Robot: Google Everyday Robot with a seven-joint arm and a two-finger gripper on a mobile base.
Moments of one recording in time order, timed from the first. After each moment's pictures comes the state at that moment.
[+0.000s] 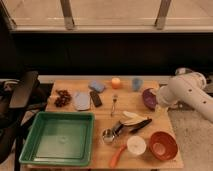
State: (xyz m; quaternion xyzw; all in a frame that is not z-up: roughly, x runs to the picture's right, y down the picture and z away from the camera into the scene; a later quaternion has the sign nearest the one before) arm 0.270 0.083 0.758 -0.18 -0.08 0.02 0.98
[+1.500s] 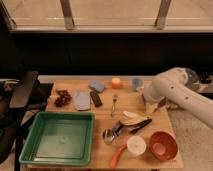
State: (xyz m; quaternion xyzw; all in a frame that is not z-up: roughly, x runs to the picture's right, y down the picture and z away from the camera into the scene) arm 0.197 0.064 0.771 -0.16 -0.10 -0.15 0.97
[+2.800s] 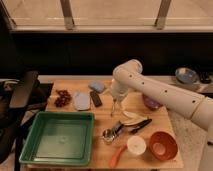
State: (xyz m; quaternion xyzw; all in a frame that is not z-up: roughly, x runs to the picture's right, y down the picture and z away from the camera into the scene) arm 0.047 0.073 0.804 -0.22 -0.20 -0.35 0.89
